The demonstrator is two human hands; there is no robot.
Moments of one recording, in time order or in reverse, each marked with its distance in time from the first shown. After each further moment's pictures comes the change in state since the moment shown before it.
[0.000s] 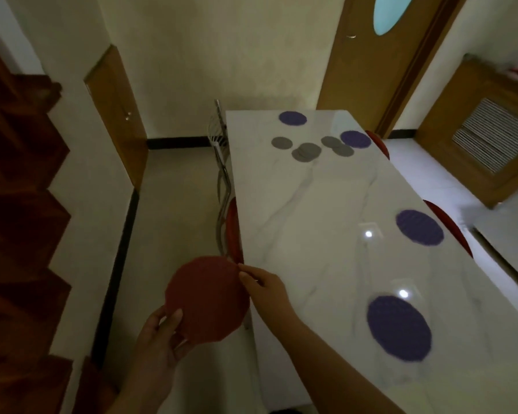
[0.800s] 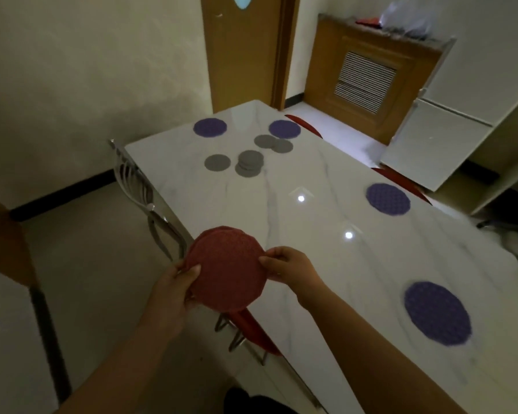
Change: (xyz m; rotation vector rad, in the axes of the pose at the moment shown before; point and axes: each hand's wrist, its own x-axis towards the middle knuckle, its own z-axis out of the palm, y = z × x) left_hand 0.304 0.151 0.142 0.418 -0.593 -0.133; right_hand 0.200 -0.061 -0.013 0.434 0.478 0.211
